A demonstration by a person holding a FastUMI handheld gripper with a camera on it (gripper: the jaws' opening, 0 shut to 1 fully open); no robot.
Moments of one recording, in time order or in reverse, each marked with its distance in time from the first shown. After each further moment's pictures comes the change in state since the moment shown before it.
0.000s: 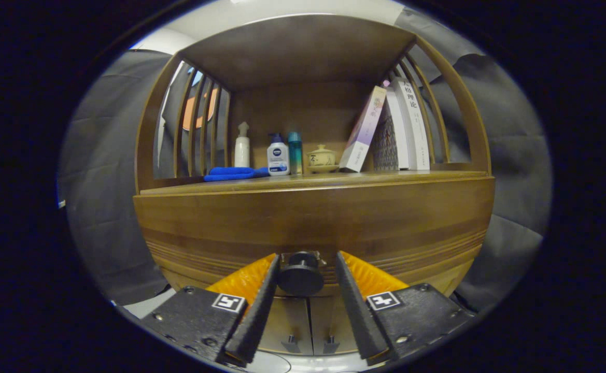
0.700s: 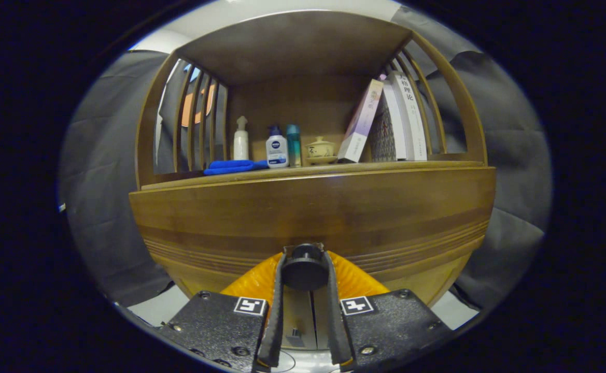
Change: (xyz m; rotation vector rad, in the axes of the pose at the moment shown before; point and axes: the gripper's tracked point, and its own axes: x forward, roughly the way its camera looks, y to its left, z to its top) arm -0.016 -0.001 -0.009 0.009 0.030 -0.020
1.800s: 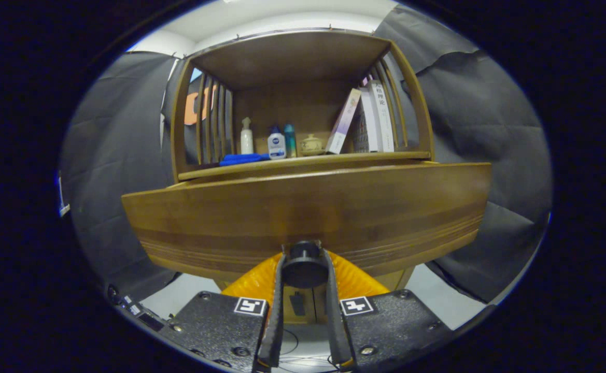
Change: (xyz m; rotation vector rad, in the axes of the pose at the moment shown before) arm -0.131 0.005 -0.034 0.013 0.051 -0.043
